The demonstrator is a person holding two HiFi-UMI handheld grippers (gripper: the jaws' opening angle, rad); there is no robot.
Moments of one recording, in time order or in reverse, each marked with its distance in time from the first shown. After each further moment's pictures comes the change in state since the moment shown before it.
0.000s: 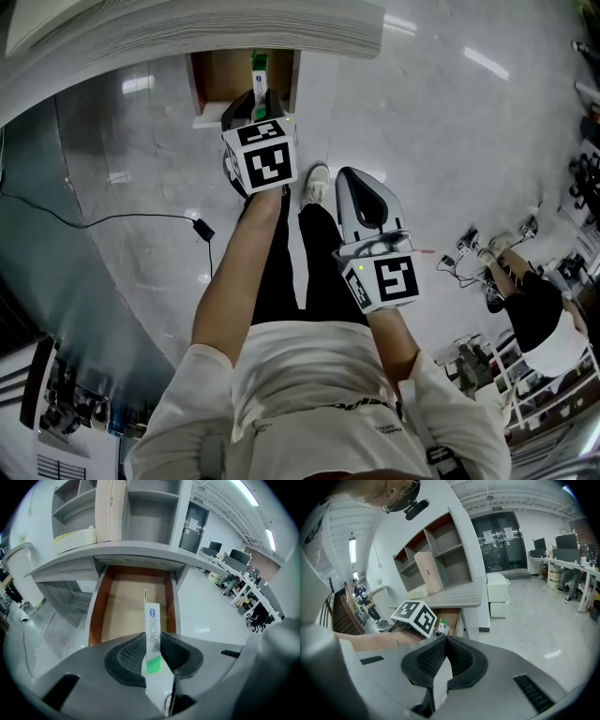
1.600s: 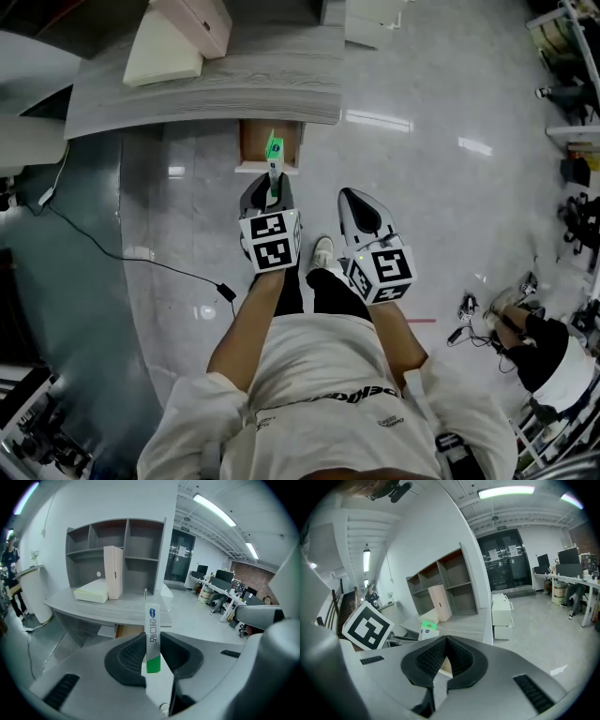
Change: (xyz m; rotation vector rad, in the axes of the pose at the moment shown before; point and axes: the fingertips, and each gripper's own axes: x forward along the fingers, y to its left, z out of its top) left arm -0.245 -0.041 0.074 0.061 -0.282 -0.022; right arm -0.111 0.039 0.131 -0.050 -0.169 0.046
